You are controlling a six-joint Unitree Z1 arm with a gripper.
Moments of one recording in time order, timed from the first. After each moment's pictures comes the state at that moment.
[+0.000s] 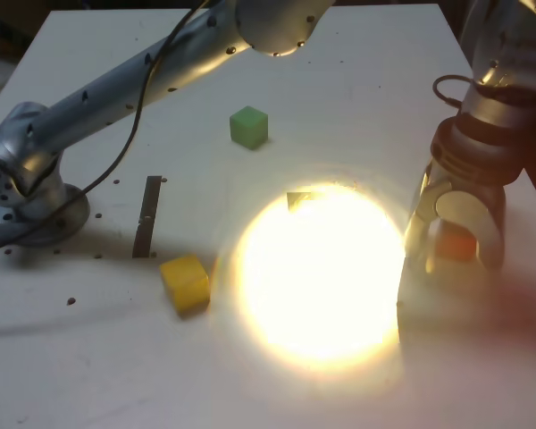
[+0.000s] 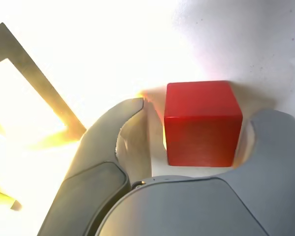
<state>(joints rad) -0.16 2.58 -2.50 1.60 -0.01 0.19</state>
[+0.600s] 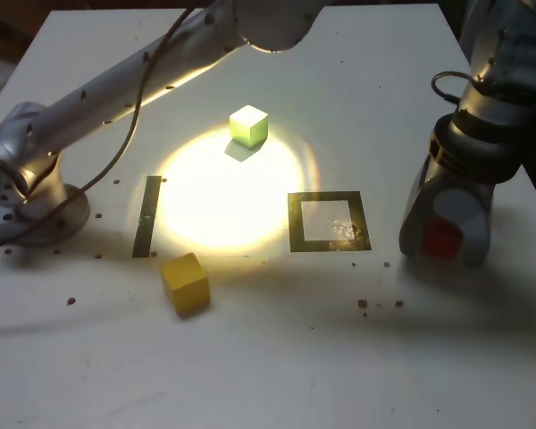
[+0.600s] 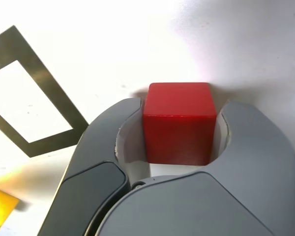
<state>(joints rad) -0.16 2.56 -2.46 1.60 0.01 0.18</state>
